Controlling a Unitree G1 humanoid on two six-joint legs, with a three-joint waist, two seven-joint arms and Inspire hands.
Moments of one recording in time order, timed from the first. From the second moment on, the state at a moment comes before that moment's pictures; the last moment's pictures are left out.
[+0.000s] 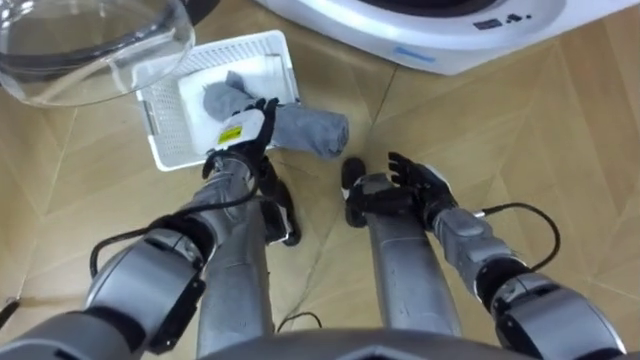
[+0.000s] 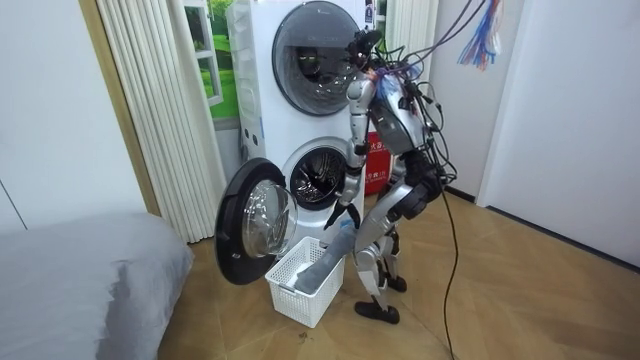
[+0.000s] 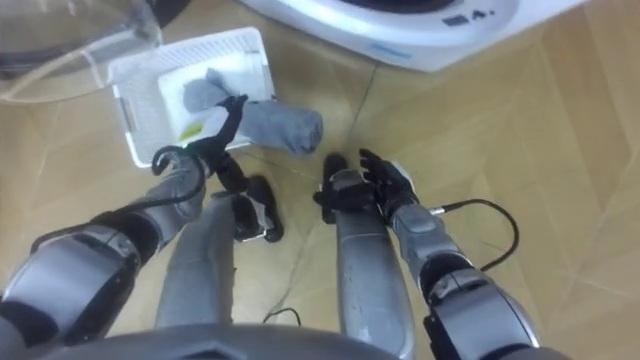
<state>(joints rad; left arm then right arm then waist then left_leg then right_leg) -0.51 0.11 -0.43 1.27 0.67 -0.14 0.37 -0.31 -0.16 0.38 1.16 0.33 -0.16 0.07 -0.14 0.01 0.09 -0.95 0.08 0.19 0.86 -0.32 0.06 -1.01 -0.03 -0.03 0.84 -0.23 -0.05</state>
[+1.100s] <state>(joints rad) -0.60 0.17 -0.54 1.29 0.74 -0.13 0.53 -0.35 -0.17 0.46 1.04 0.67 -0.23 0.17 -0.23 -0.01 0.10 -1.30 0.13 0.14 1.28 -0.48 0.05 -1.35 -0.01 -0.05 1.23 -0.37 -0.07</state>
